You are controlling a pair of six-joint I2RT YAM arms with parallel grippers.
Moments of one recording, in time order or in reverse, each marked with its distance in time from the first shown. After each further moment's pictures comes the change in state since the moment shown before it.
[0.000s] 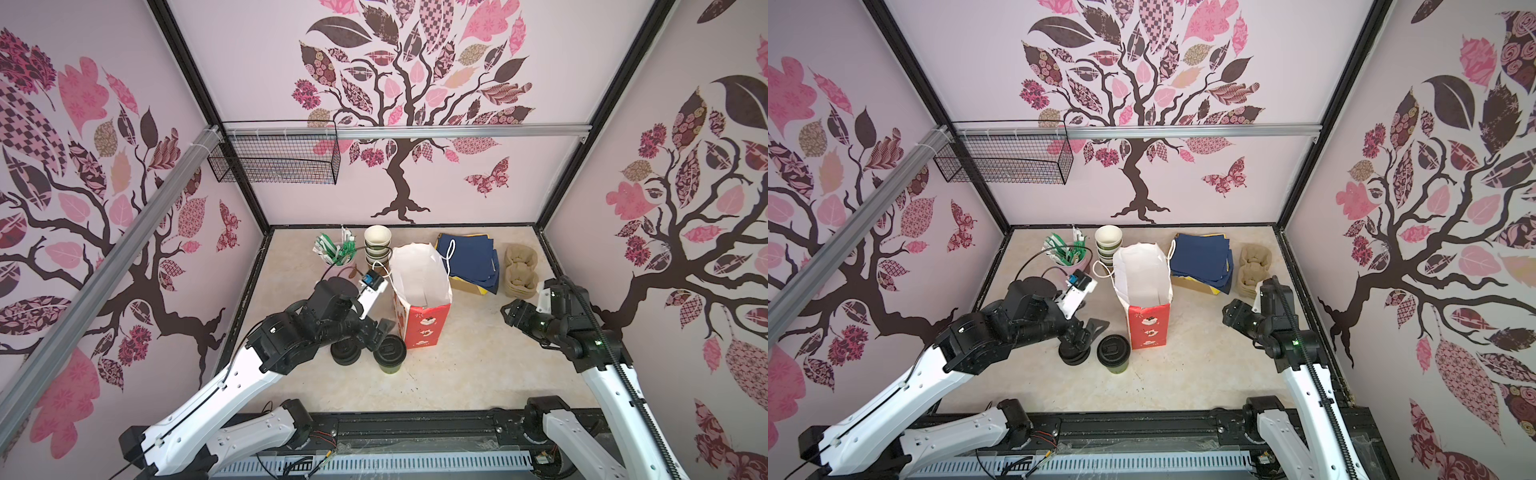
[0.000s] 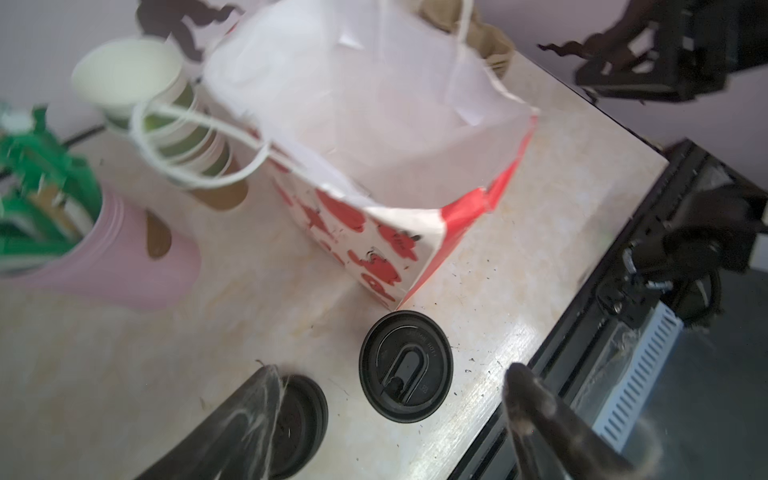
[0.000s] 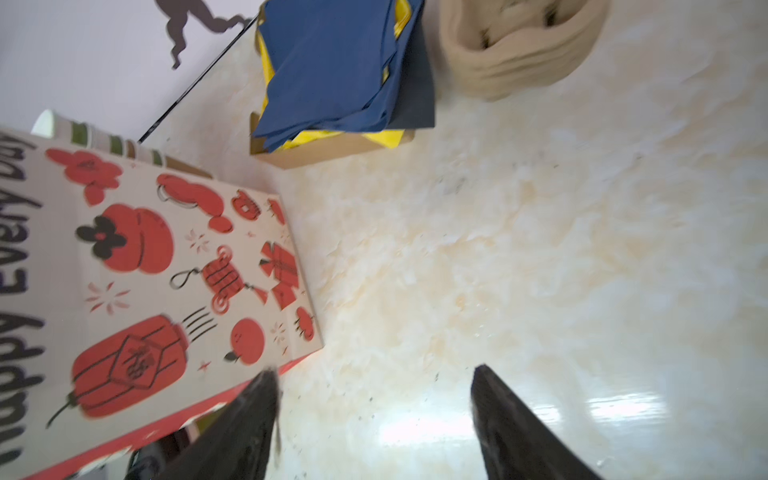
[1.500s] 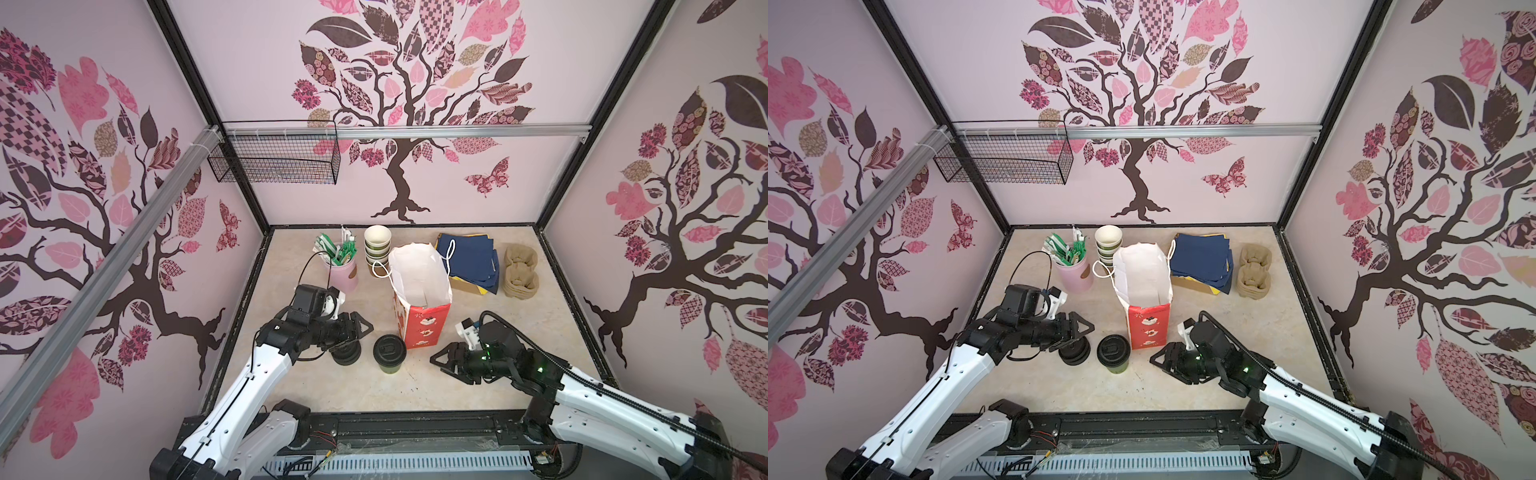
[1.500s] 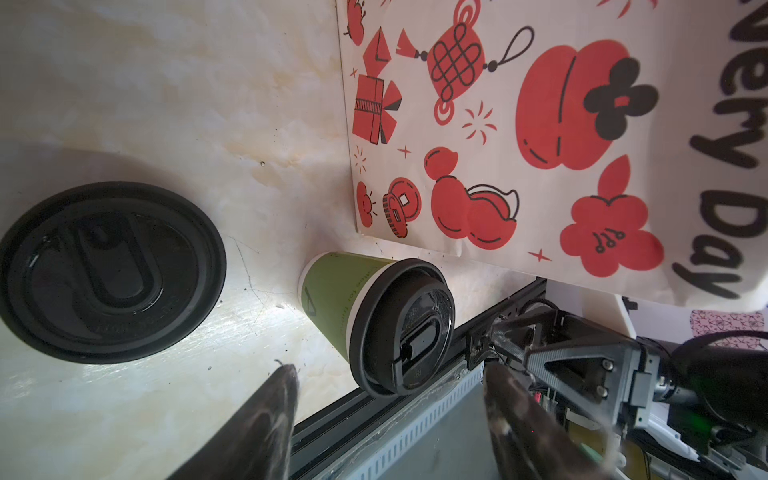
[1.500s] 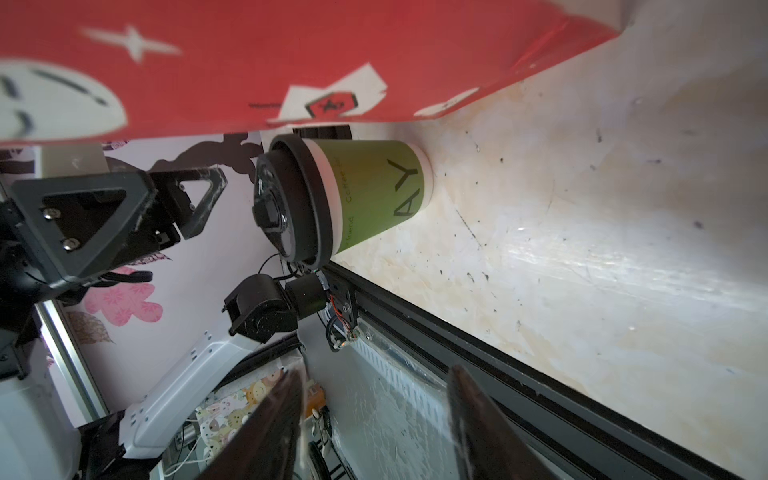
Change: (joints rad) left arm 0.450 0.001 -0.352 0.123 0.596 -0.387; right arm 0.871 0.075 -0.365 0.638 -0.060 0.710
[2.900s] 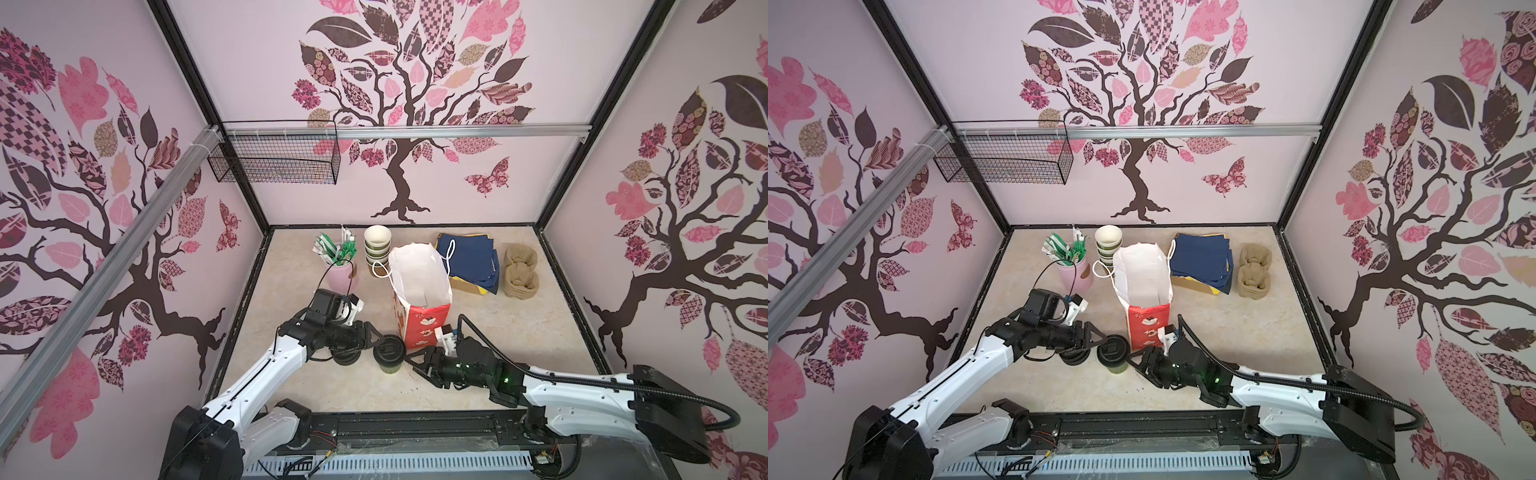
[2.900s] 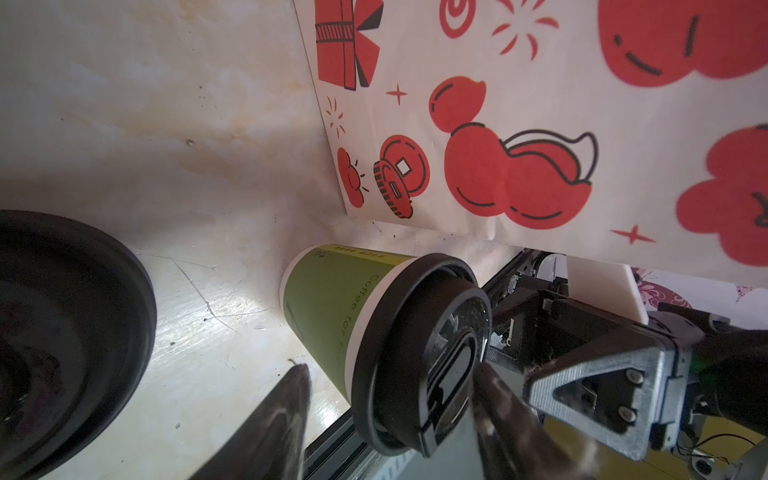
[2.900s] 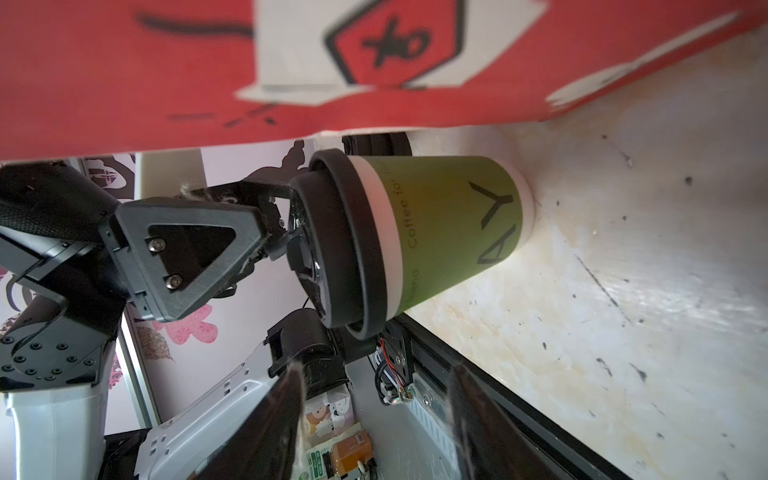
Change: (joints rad) left arm -0.075 0.126 -0.104 0.176 0.098 0.086; right arm 0.176 0.283 -0.132 0.648 0.210 0.209
